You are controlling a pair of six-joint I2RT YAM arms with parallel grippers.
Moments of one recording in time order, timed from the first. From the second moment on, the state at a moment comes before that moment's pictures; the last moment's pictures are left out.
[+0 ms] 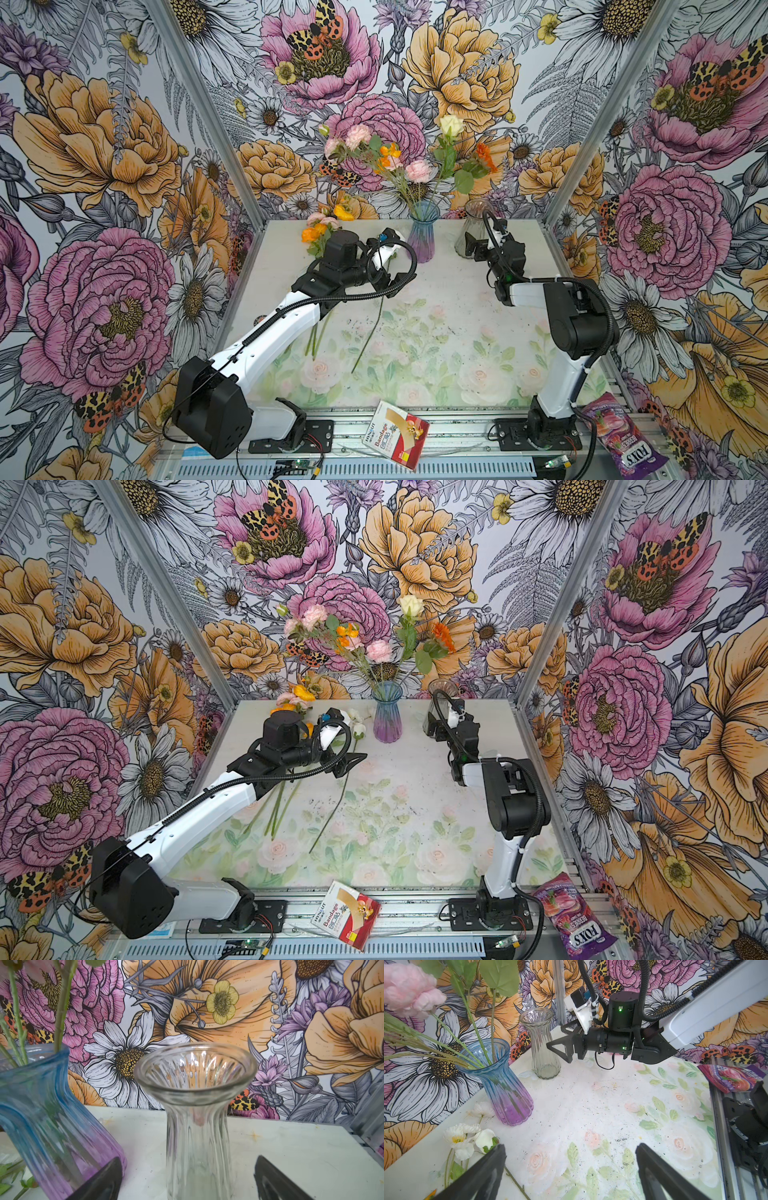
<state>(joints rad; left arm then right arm) -0.51 1.34 1.12 -0.15 0.47 0.24 0.10 1.91 0.96 0.88 -0.08 0.05</state>
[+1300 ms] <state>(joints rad) -0.49 1.36 1.12 -0.14 0.47 0.25 0.08 2.14 1.24 0.90 -0.14 -0.01</state>
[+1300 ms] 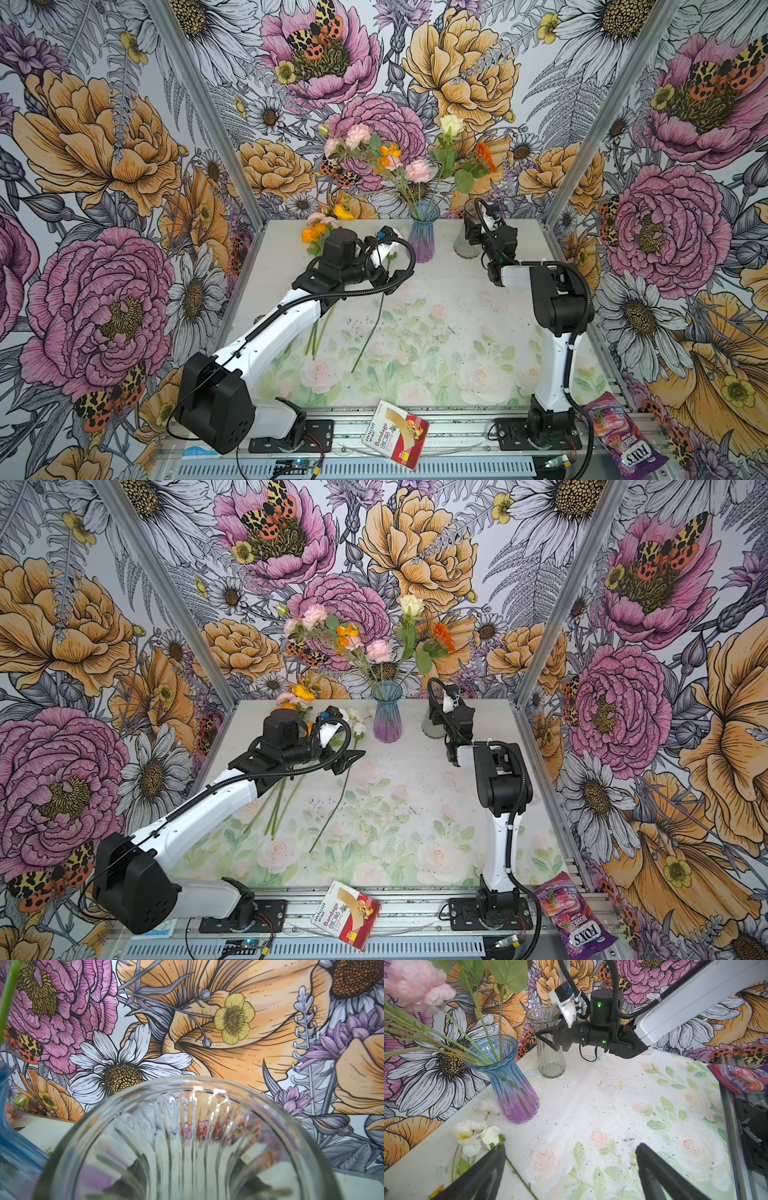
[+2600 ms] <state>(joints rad) -0.61 0.85 0.84 -0.51 0.09 -0.36 0.60 1.36 0.52 0.90 -0.21 0.01</state>
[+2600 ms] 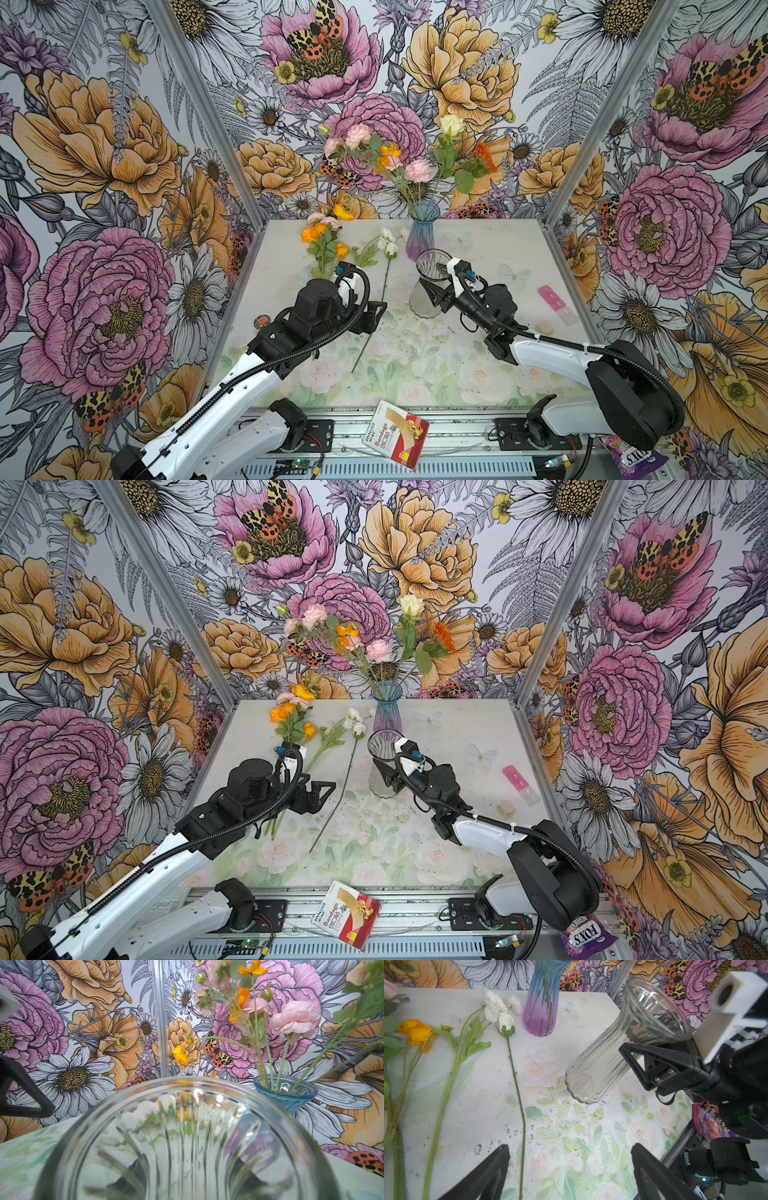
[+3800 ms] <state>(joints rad) -0.49 0.92 0.82 -0.60 0.10 -0.45 0.76 1.52 0.41 1.11 -0.03 -0.08</state>
